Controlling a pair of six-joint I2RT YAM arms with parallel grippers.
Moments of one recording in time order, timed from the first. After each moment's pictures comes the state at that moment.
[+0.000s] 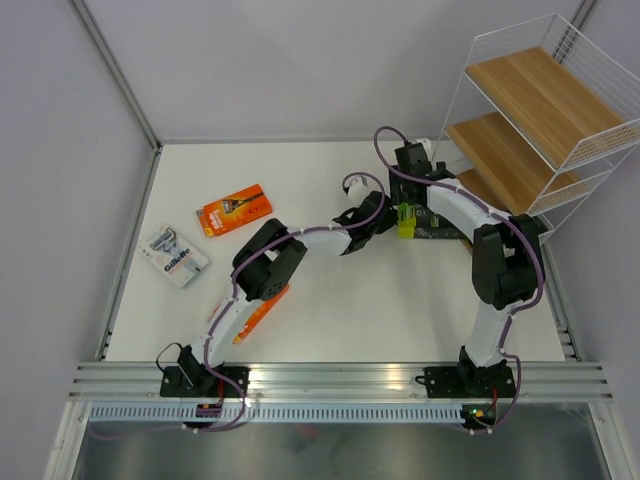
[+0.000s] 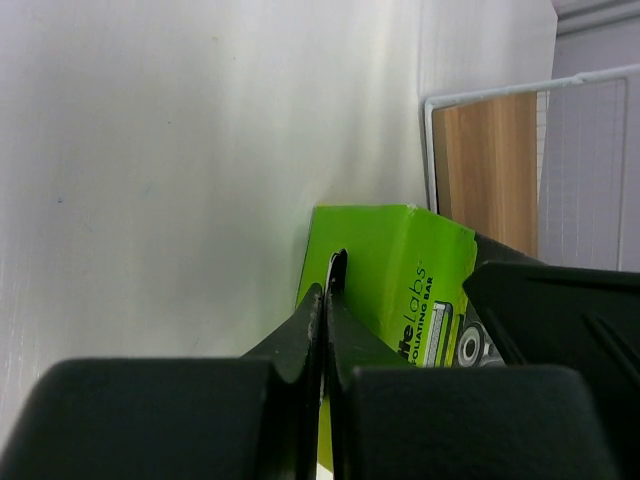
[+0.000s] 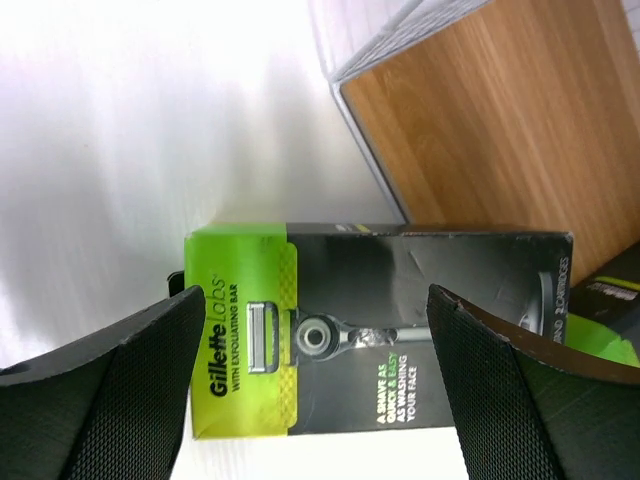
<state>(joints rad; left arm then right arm) -0.85 2.41 1.71 0.20 -0.30 -1.18 0.31 1.88 1.42 -0.43 0.46 0.17</state>
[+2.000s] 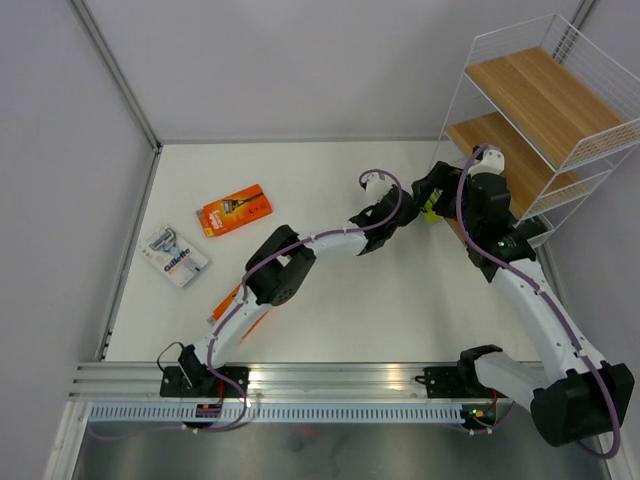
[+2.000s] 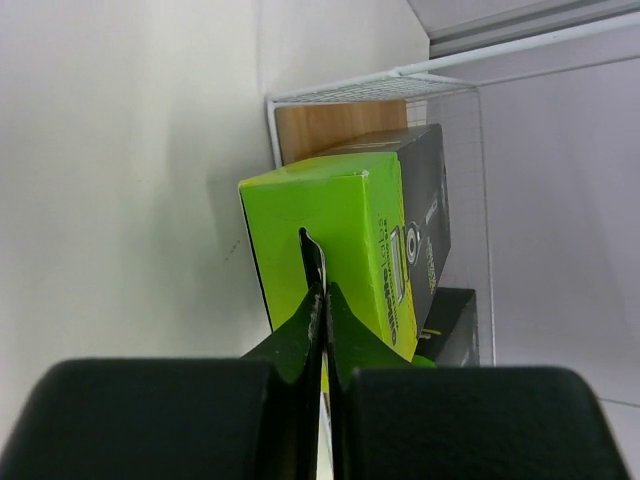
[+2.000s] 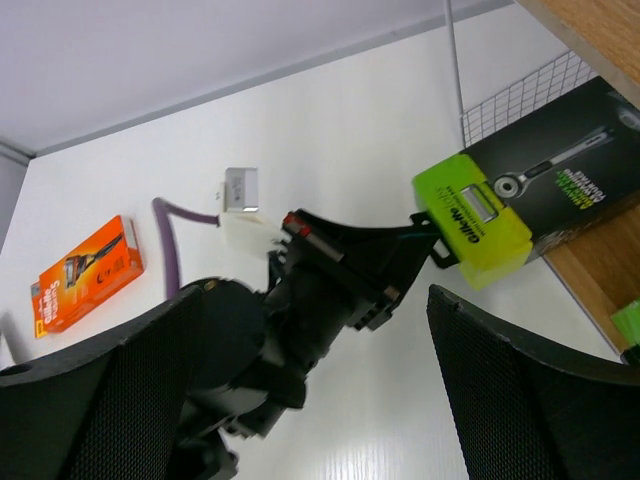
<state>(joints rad) -0.91 2.47 1.90 0.22 -0.37 -1.27 0.22 1.09 0.95 -0.16 0.08 0.46</state>
